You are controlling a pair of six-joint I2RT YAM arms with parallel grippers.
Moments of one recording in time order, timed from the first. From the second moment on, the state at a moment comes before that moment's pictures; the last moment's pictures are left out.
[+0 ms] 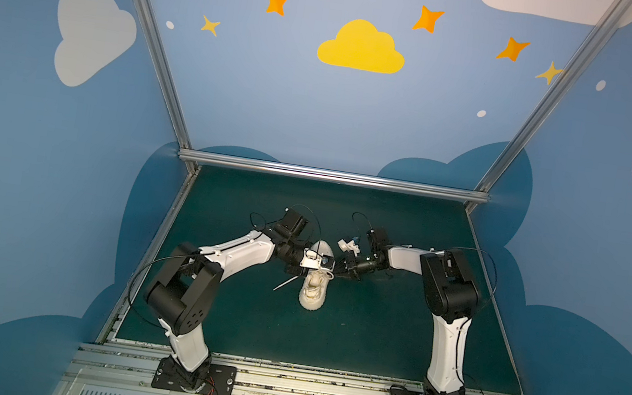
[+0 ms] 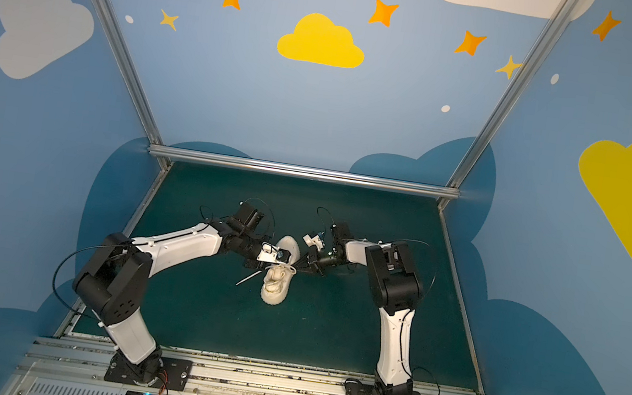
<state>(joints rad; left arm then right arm) -0.50 1.72 1.14 -0.45 0.46 1.18 0.42 2.16 1.25 -0.31 -1.18 0.41</state>
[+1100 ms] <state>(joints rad) -0.50 1.74 1.14 -0.46 0.46 1.16 0.45 2.08 1.09 -0.02 -1.29 0.62</state>
